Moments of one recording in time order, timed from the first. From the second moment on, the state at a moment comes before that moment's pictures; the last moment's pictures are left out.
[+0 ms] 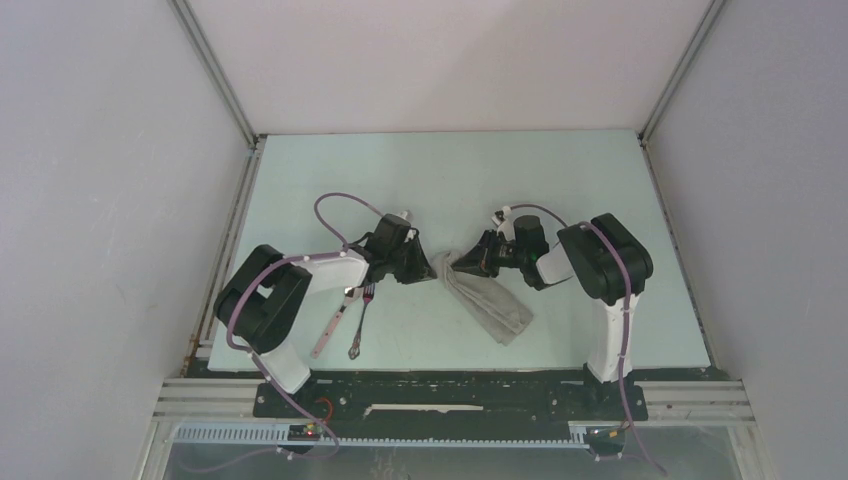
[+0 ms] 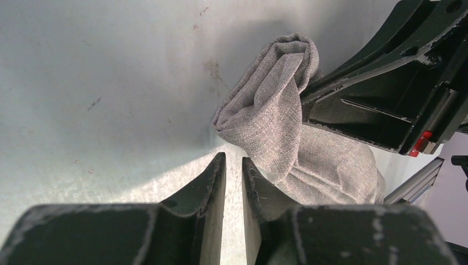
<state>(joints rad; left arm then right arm) -0.60 1.68 0.81 0.02 0.20 -0.81 0.37 2.04 0.73 0.81 -0.80 1.04</state>
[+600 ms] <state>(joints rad) -0.60 1.72 0.82 0.04 0.21 -0.81 0.45 1.99 0.76 0.69 -0.76 0.96</state>
